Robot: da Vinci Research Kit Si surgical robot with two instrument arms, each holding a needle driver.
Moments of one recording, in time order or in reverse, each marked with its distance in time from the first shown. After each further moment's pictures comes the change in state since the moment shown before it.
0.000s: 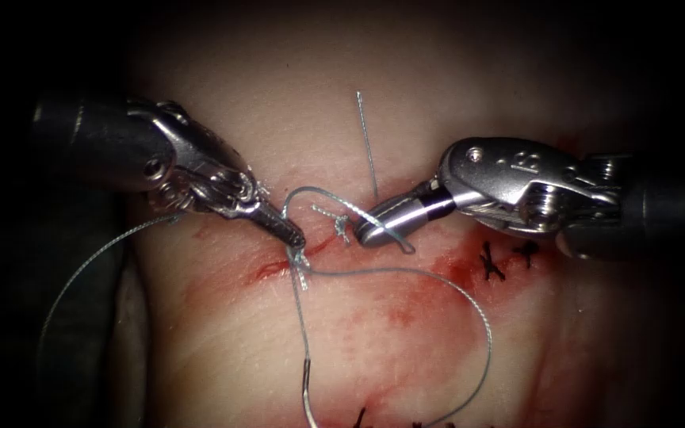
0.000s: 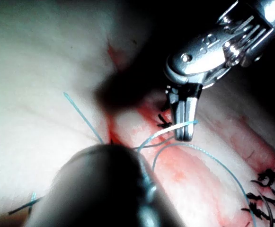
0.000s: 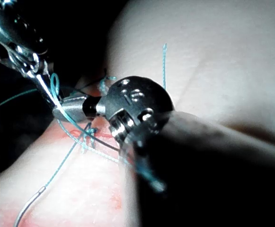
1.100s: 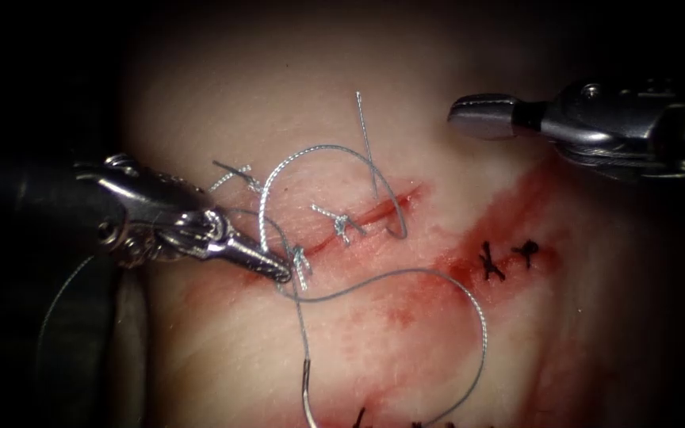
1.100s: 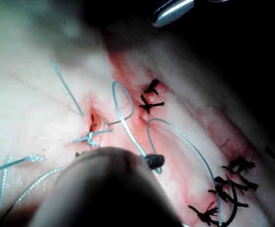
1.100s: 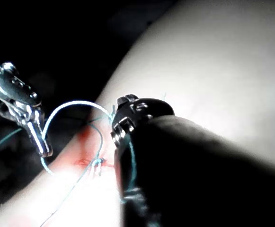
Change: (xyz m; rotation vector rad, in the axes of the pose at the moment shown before) right arm 0.008 -0.005 -0.005 -0.948 -0.200 0.070; left arm -0.003 0.004 -0.001 -0.335 0.126 0.104
